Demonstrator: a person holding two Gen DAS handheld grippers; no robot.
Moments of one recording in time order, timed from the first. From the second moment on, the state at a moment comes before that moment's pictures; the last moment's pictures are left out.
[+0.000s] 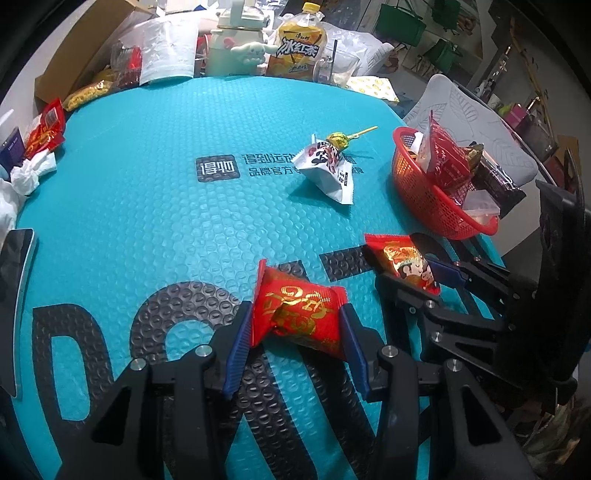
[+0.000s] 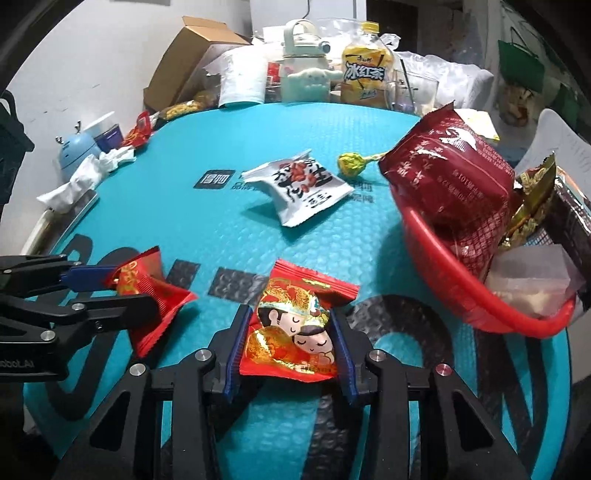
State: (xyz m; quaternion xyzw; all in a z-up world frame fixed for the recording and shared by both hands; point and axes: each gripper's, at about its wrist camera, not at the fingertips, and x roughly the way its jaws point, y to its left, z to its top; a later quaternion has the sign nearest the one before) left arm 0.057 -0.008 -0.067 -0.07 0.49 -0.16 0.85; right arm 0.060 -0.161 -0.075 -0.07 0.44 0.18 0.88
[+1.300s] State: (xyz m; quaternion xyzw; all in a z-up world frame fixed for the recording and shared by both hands) left arm 0.034 -0.047 -0.036 -0.07 0.46 -0.24 0.85; right arm -0.003 -0.205 -0.041 -0.01 0.40 0.19 0.90
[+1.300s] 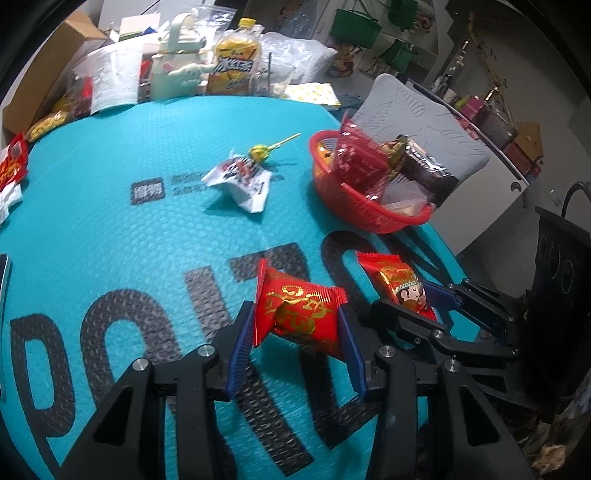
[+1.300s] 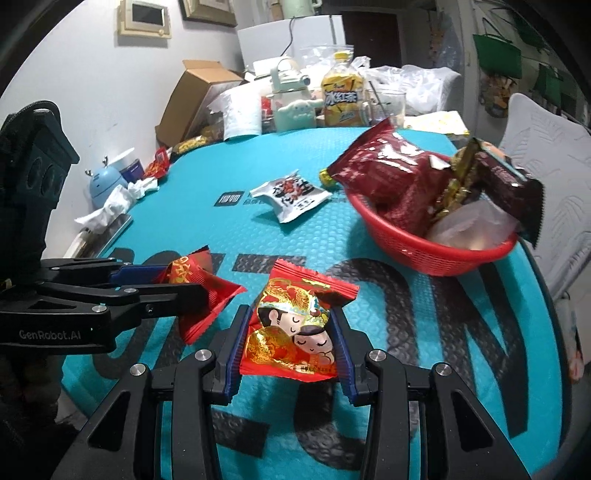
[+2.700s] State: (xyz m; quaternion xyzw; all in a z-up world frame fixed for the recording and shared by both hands) left arm 0.115 -0.195 0.023 0.04 0.39 -0.31 0.87; right arm 0.028 -0.322 0.032 0.00 0.31 0.07 0.95
